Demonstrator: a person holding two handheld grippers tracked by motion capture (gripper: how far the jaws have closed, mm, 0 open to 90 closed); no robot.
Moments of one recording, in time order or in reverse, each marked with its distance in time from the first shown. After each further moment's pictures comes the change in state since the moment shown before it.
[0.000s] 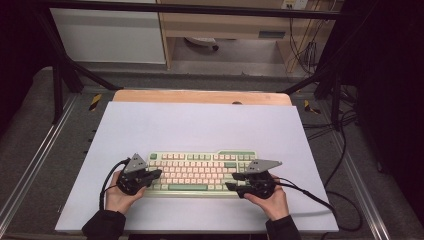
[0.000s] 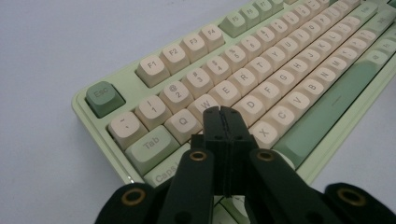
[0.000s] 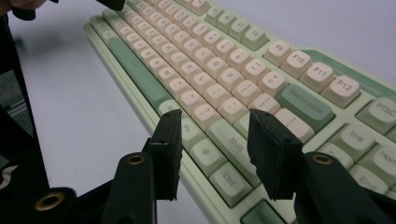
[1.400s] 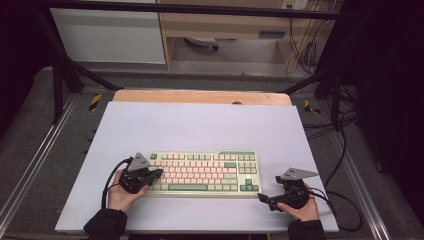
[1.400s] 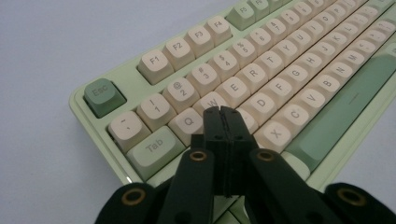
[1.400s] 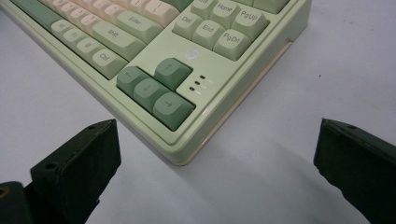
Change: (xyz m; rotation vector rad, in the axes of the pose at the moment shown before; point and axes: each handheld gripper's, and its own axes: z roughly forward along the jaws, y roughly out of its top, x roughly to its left) left arm 0.002 0.001 0.009 0.028 0.013 0.004; right arm -0.051 -0.074 -0.055 0.044 -0.153 0.163
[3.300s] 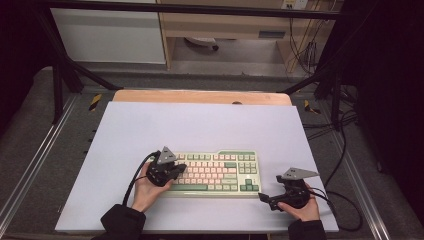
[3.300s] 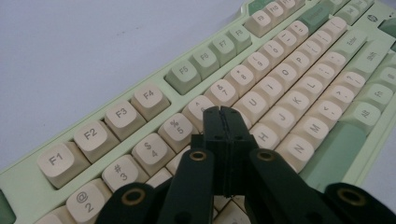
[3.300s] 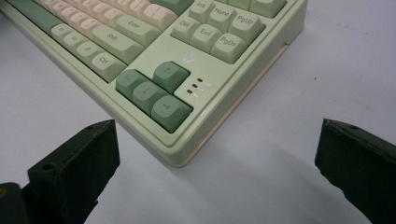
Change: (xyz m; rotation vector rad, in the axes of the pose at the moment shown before) left arm -0.035 0.042 0.041 -0.009 -0.045 0.026; right arm -0.001 0.000 -0.001 -0.011 -0.004 0.005
